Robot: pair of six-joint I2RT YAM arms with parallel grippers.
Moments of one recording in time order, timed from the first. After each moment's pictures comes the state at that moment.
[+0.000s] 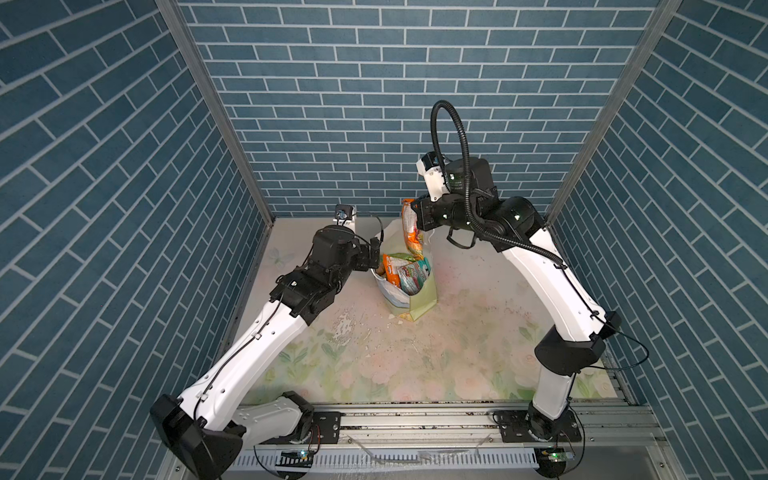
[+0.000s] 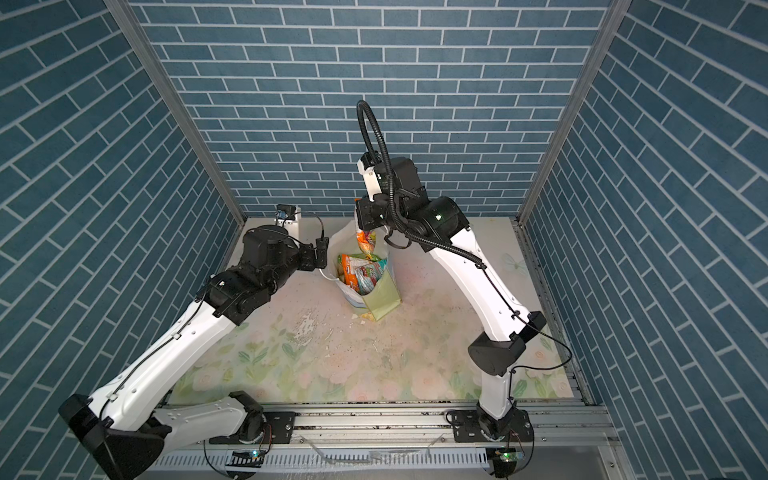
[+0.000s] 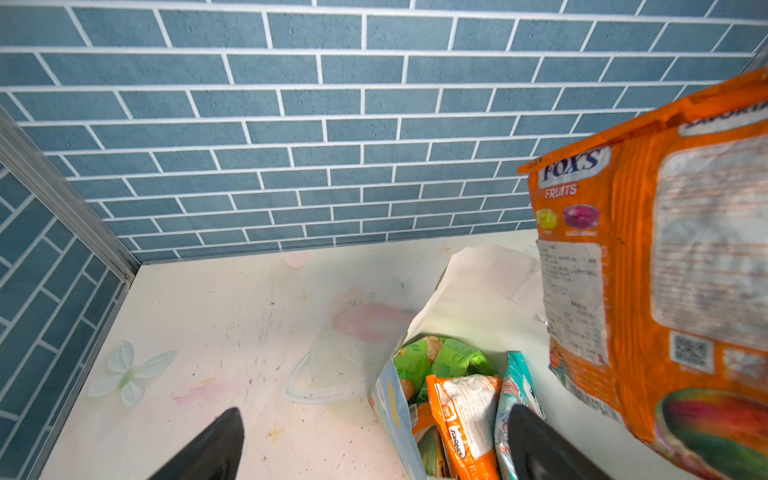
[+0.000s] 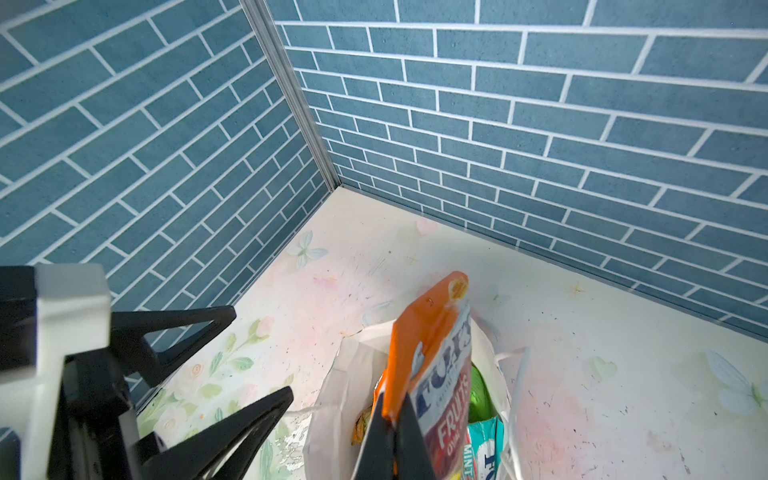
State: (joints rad) left arm -0.57 1.17 1.27 -0.48 -0.33 -0.23; right arm 0.82 1.85 2.42 -1.03 0.03 0.21
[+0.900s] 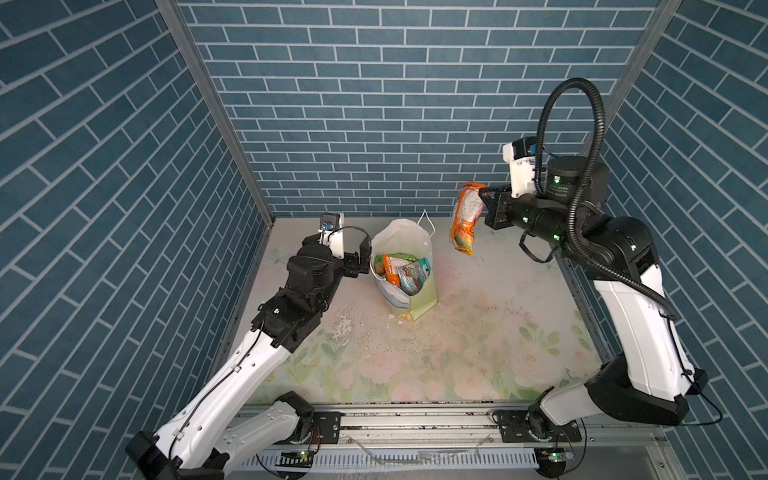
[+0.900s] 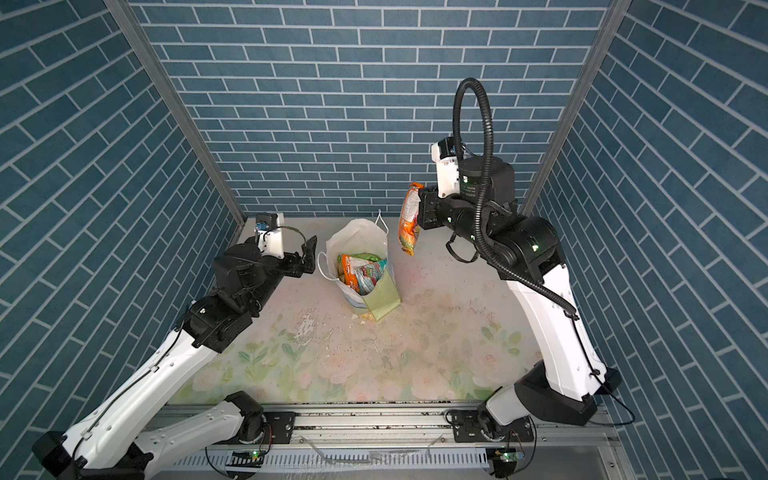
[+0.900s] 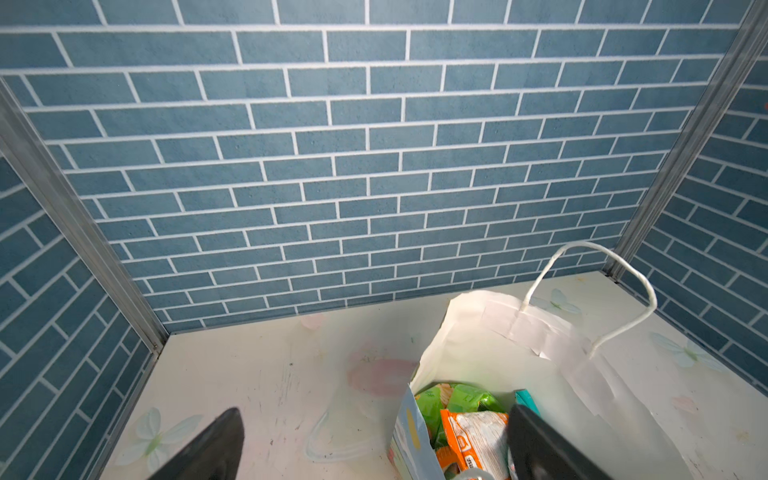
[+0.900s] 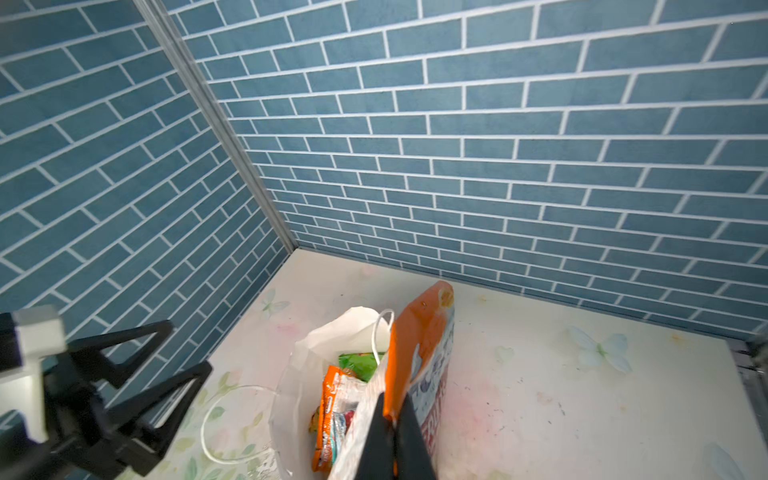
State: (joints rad) left arm -0.58 0.98 1.10 -0.26 -0.38 -0.08; right arm 0.68 1.46 2.22 -1.05 0.14 0.21
